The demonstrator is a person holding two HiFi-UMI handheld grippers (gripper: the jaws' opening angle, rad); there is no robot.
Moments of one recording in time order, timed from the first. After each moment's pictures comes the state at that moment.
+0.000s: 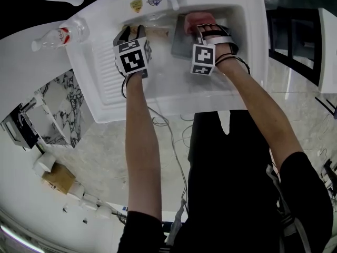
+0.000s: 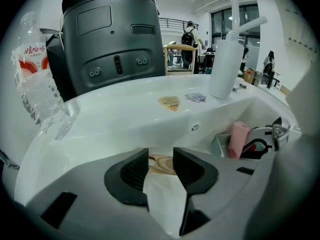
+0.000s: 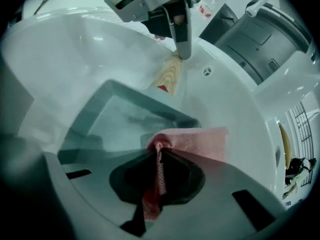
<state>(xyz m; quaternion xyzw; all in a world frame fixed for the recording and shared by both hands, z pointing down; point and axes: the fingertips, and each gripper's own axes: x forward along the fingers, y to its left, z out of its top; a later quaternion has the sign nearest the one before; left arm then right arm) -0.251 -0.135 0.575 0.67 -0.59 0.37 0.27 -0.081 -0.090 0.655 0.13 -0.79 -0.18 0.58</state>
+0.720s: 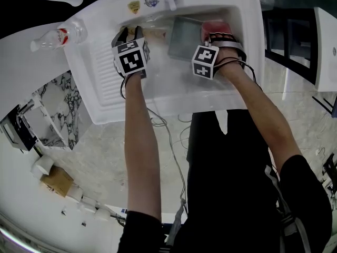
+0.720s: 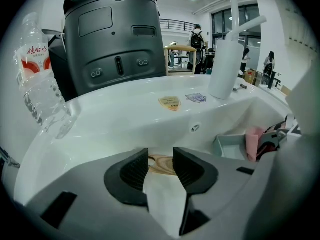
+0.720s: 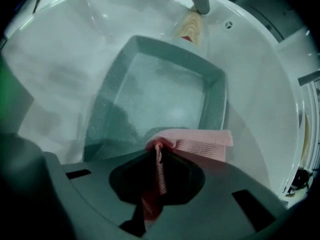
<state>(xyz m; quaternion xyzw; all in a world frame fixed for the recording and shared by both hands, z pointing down) -0.251 -0.134 0.575 0.66 -0.60 0.36 0.27 0.000 -0.047 0.674 0.05 -0.68 -0.08 0.73</state>
